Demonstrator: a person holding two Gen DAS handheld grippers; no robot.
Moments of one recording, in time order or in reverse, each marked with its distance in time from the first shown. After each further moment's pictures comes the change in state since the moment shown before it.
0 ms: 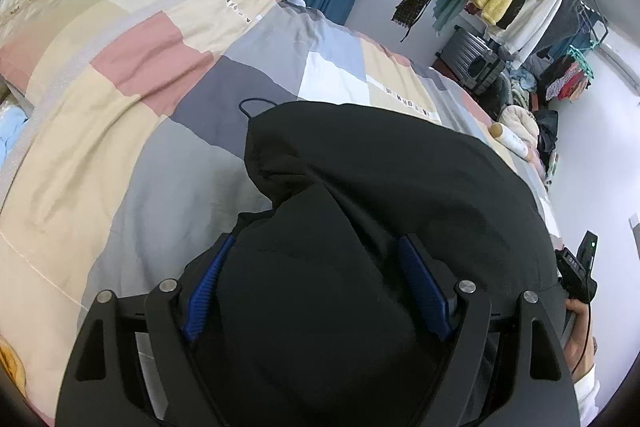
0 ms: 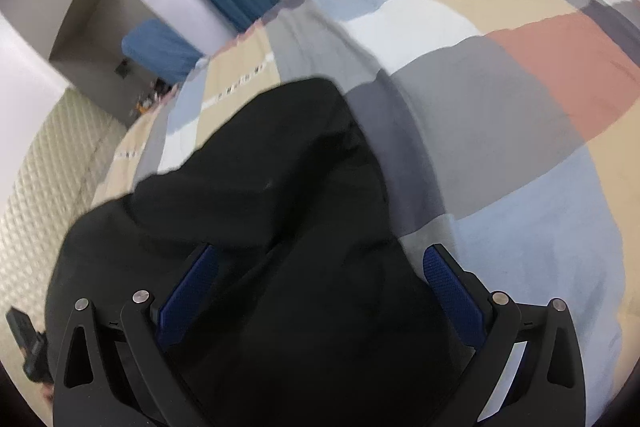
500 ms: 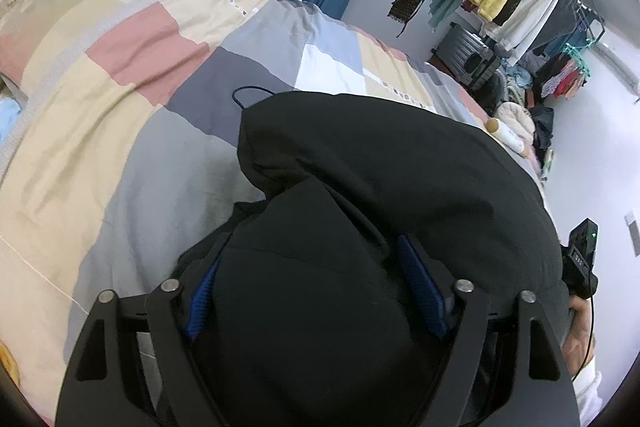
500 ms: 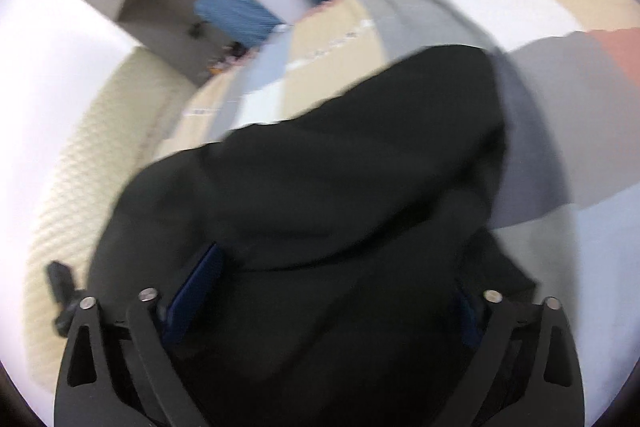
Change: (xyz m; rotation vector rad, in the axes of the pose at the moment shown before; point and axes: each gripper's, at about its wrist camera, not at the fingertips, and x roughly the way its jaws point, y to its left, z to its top) left arm 0.004 0.003 -0.007 -0.017 0.020 -0.044; right arm 0.010 0.051 -0.012 -0.118 0.057 0.324
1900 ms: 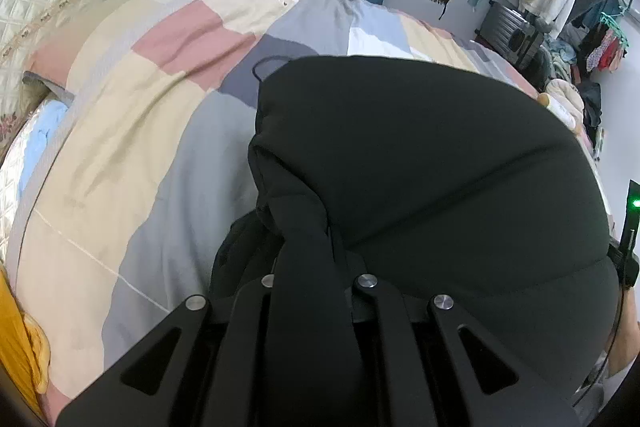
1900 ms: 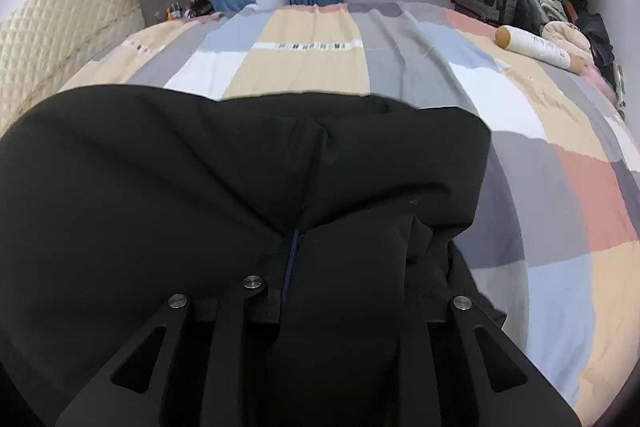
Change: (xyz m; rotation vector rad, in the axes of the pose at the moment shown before) left arm 0.009 0.008 -0.030 0.060 0.015 0.248; right arm 0.042 0.057 -0.037 -0.333 -0.016 -0.539
